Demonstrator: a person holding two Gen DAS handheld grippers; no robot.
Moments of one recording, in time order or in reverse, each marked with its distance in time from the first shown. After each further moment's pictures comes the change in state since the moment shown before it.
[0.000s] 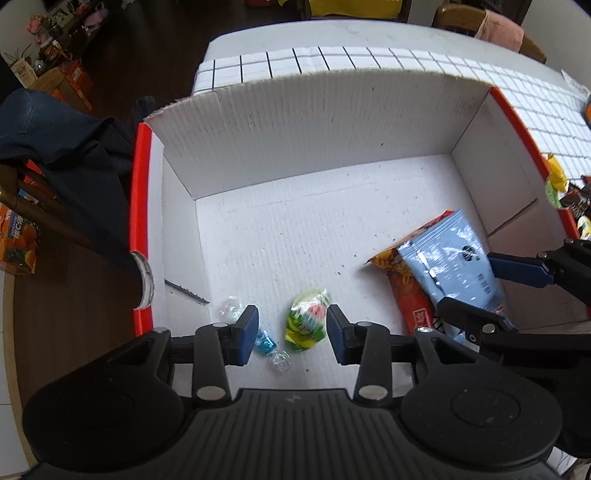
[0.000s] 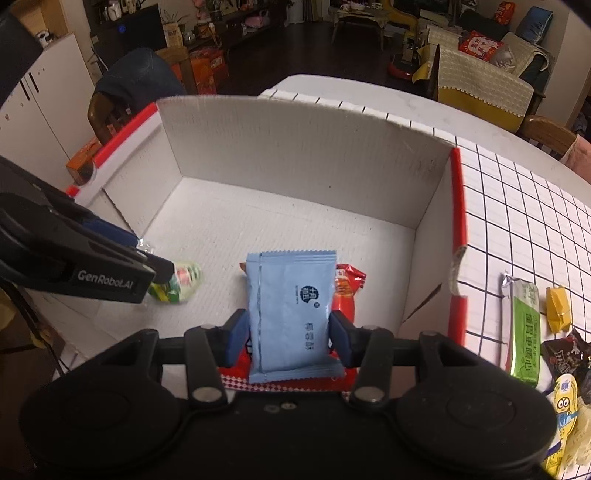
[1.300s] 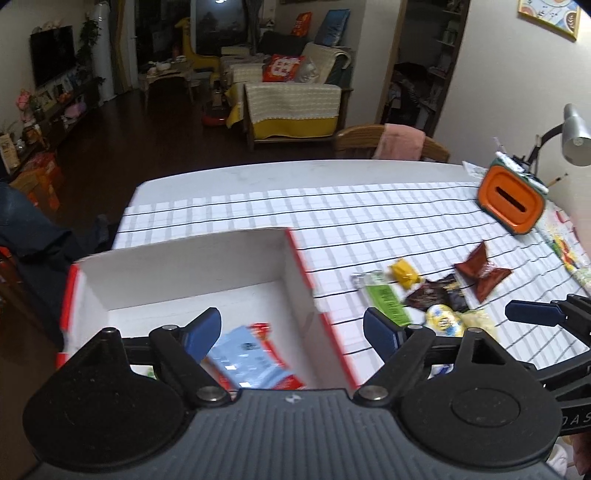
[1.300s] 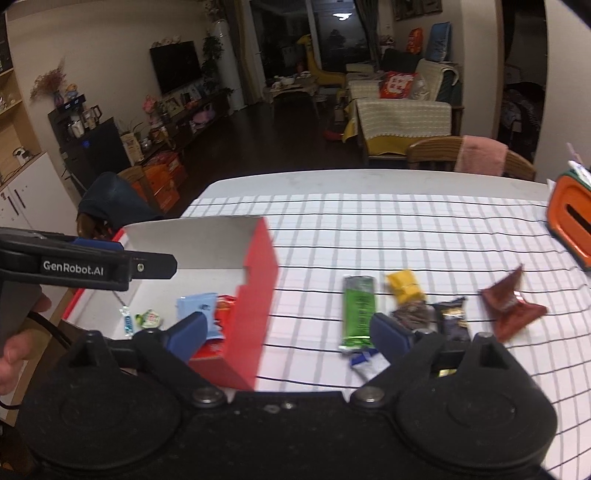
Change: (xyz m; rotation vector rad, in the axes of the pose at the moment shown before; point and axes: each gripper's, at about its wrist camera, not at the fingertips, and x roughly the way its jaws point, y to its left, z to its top) left arm -0.124 -0.139 -0.013 0.029 -0.410 -0.155; right arm -0.169 -0.125 -0.079 0.232 -0.281 -0.046
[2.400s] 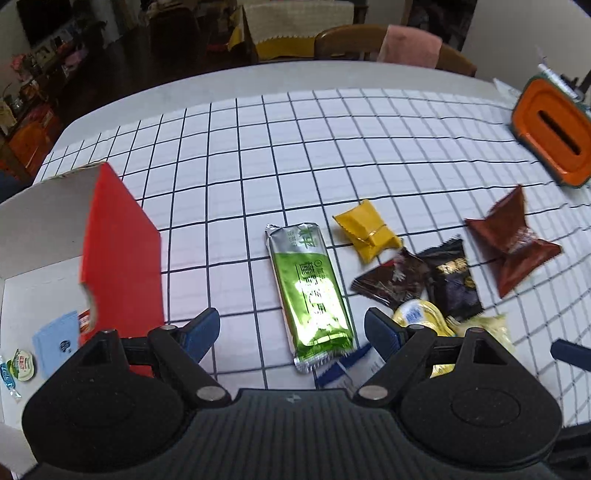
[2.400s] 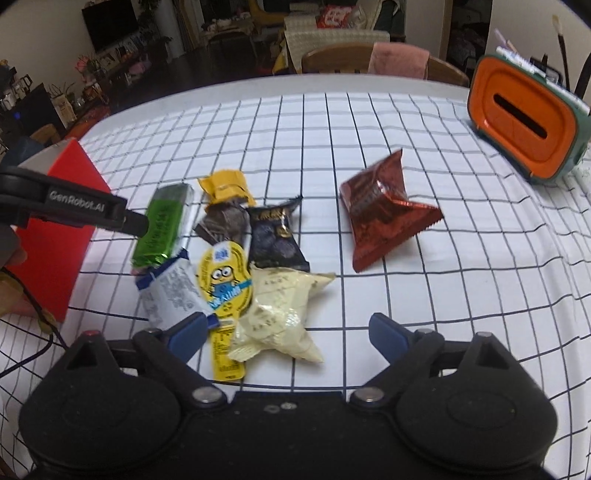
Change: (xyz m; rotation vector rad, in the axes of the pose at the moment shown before) left arm 0.195 -0.141 0.008 -0.019 0.271 0.129; right arm 0.064 -0.183 -0.060 0.073 0.213 -0.134
